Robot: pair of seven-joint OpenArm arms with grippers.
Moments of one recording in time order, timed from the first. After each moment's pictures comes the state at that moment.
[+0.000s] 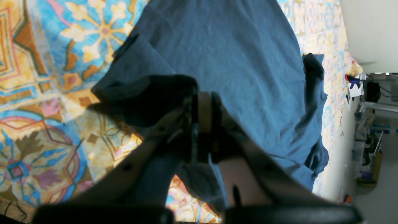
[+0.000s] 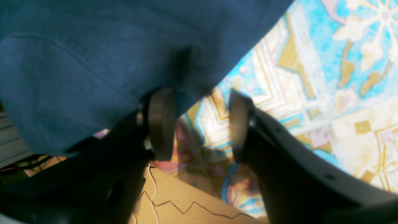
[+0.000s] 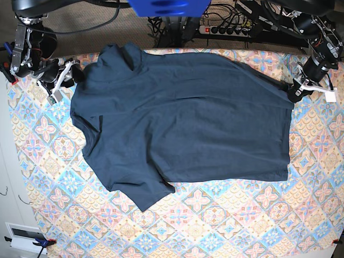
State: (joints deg) left arm 16.2 -11.1 -49.9 98.0 -61.4 -8.9 66.9; right arm -20.4 30.7 17.7 85.6 42.6 40.9 -55.4
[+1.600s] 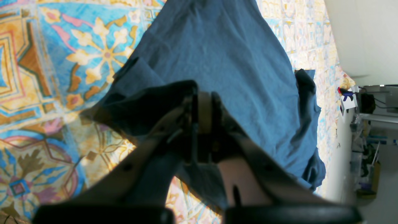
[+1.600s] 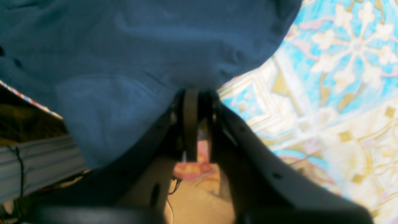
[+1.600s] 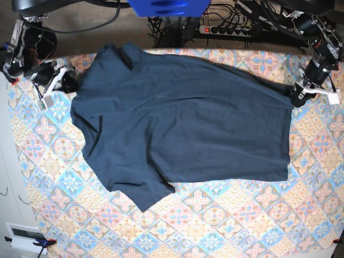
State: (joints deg) left arm 15.5 -11.1 -50.0 98.0 -61.8 -8.9 63.3; right arm -18.7 27.5 26.7 90.7 52.5 40.9 -62.1
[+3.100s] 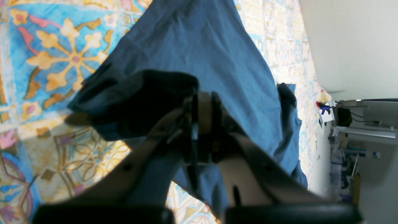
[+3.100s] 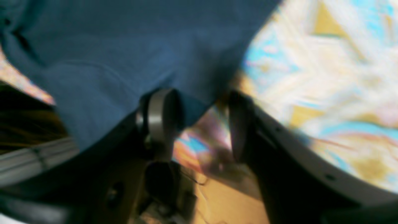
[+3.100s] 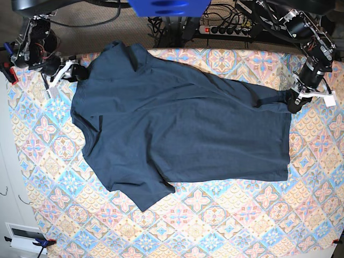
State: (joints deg) left arm 12.7 -6.8 -50.2 97.8 -61.1 -8.7 60.7; right arm -20.0 22.6 27.9 83.3 56.0 40.9 -66.9
